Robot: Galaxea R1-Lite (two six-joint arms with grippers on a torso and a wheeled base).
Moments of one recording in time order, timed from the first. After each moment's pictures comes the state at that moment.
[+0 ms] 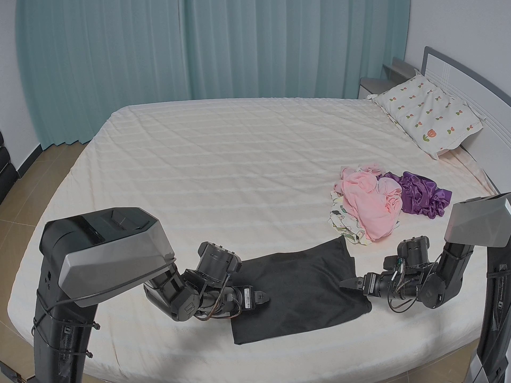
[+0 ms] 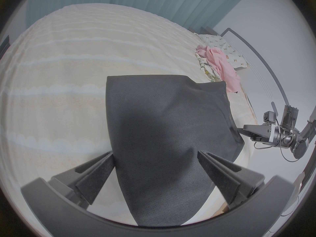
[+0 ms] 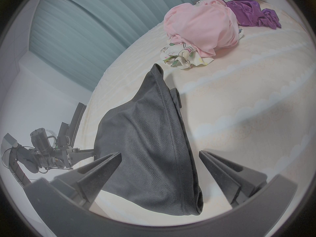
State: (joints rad) left arm -0.57 2.41 -0.99 -0.57 -0.11 -0.54; right arm 0.18 2.35 -0.57 -1.01 0.37 0.44
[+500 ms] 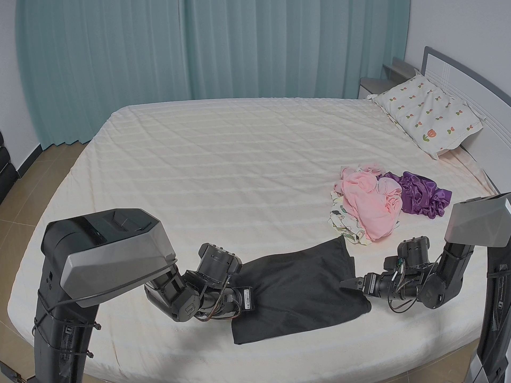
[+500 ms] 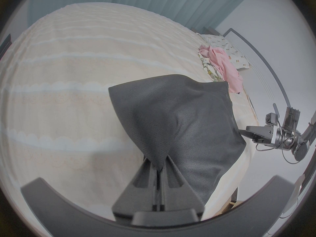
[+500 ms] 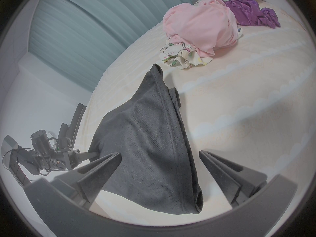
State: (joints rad) left arm -0.57 2.41 -0.97 -0.56 -0.11 -0.56; right arm 0.18 2.35 -0.57 -1.01 0.37 0.46
